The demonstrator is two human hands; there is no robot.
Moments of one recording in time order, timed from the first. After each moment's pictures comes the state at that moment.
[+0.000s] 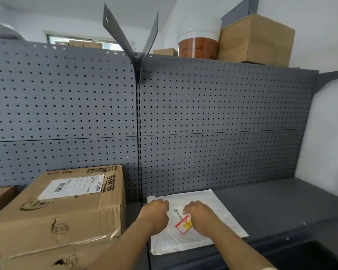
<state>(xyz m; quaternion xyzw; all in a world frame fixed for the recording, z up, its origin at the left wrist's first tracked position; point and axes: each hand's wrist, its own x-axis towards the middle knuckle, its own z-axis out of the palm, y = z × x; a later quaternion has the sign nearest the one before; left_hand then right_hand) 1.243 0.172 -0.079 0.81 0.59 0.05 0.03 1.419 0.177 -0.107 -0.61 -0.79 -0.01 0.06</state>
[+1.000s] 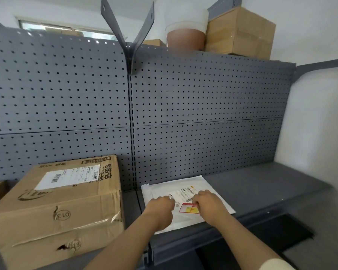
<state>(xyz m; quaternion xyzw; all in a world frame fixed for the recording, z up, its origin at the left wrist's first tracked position) 1.255 0.140 -0.093 0.86 0.51 0.01 0.01 1.443 0.137 -0.117 -0.66 -0.74 -0.07 0.09</state>
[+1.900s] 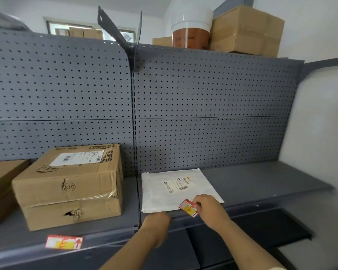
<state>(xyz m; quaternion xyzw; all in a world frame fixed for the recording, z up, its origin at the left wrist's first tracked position) 1.278 0.066 -0.148 0.82 0.57 -0.03 0.04 1.472 0.070 -0.127 -0.65 -0.73 0.05 0.21</state>
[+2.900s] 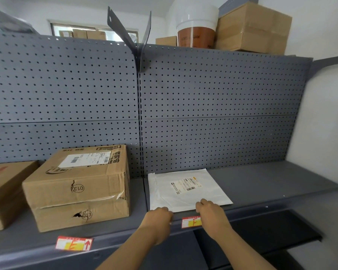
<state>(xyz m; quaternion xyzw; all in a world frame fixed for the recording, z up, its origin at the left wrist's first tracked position) 1.254 0.069 -0.137 0.83 0.55 0.02 0.01 1.447 0.074 -0.146 -0.65 -0.76 -0.09 0.02</state>
